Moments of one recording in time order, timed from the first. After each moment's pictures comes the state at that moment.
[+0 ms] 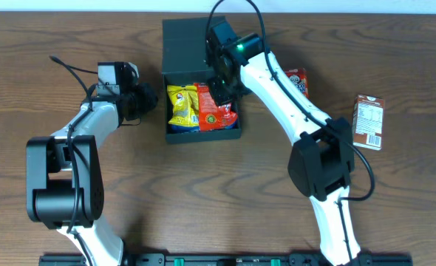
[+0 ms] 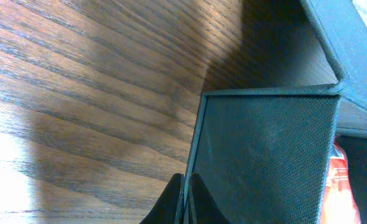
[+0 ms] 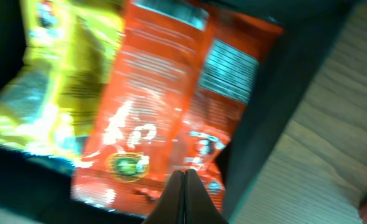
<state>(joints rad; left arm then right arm) 0.02 1.90 1.09 -0.18 0.41 -0.51 0.54 2.29 2.13 -1.22 -0.09 0.14</state>
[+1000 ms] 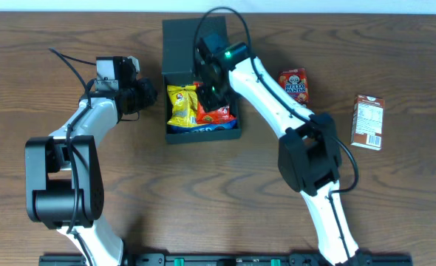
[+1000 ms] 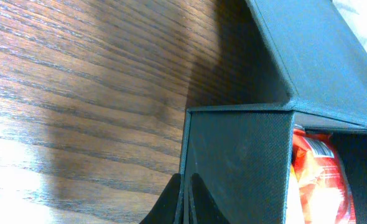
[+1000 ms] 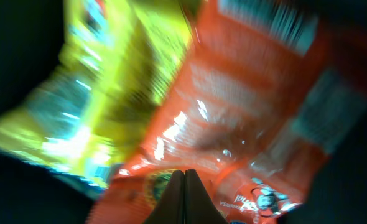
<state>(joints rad) 0.02 1.90 1.13 -0.20 0.41 -0.43 0.56 2.38 2.18 -1.16 -0.22 0.10</state>
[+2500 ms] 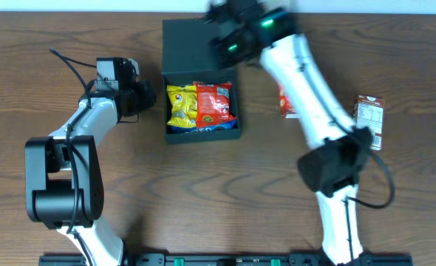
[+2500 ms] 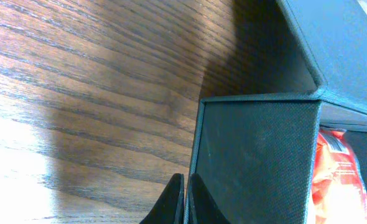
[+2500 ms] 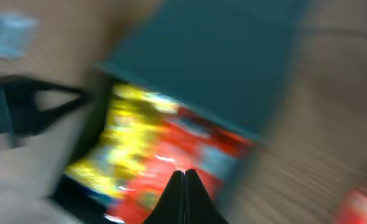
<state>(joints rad) 0.02 1.90 1.13 -0.24 0.39 -0.43 0.42 2.27 2.42 -1.21 -0.19 0.04</state>
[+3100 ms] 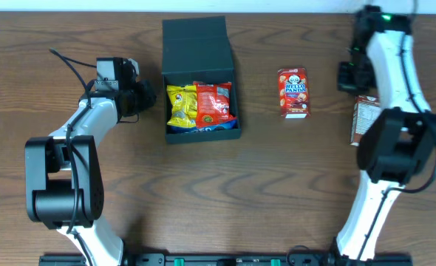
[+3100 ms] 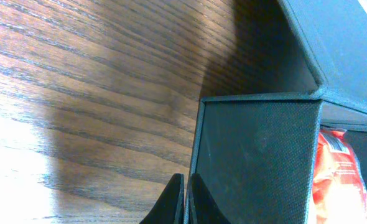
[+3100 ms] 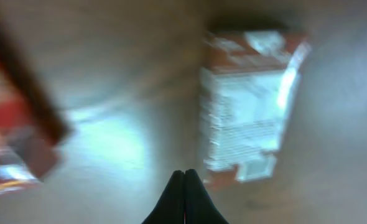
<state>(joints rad) 0.02 1.90 1.13 -0.24 0.39 -0.43 -0.14 2.28 2.11 -1.48 0.19 0.16</state>
